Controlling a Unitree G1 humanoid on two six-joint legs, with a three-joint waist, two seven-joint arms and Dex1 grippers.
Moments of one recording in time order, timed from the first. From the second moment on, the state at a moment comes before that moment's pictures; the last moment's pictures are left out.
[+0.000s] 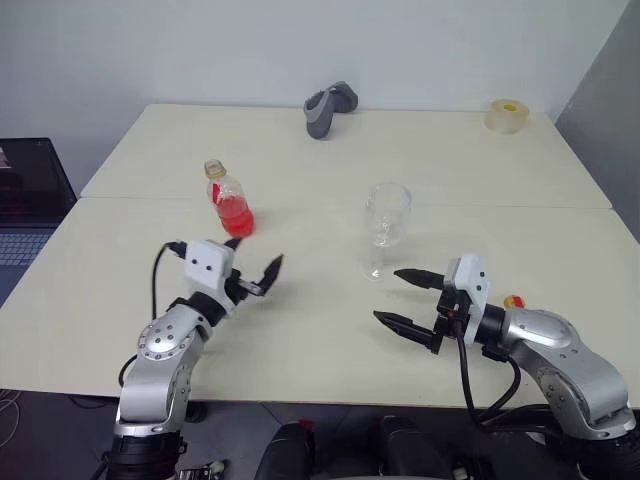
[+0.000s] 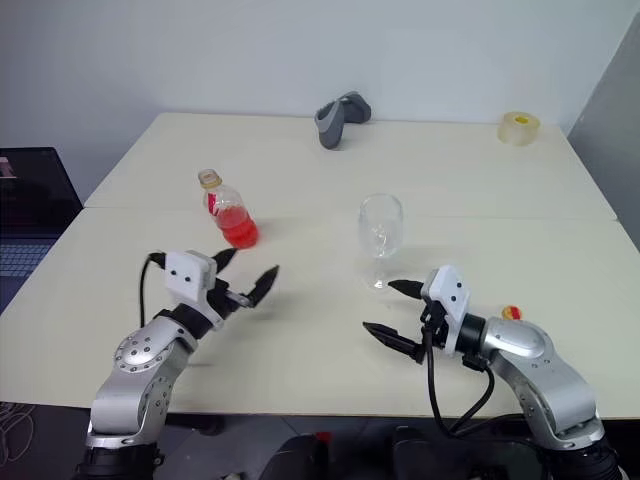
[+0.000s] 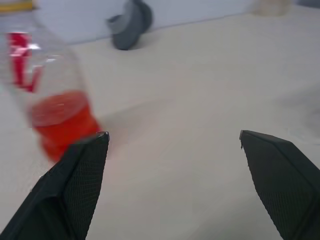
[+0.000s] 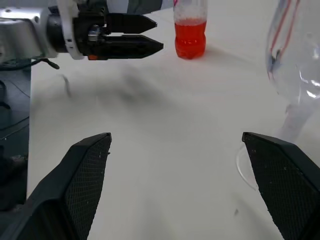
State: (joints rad) left arm -0.11 0.37 0.17 -0.22 -0.20 0.28 -0.35; right arm -0.11 -0.54 0.05 -0.55 0.49 0.58 0.77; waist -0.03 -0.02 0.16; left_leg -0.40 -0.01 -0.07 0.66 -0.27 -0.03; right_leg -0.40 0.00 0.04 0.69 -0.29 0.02
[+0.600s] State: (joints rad) left arm -0.46 0.37 0.18 0.23 -0.11 0.21 -0.22; right arm -0.17 -0.54 0.08 -0.61 0.53 0.64 0.73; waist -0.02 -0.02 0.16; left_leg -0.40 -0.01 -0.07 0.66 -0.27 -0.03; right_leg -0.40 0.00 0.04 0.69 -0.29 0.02
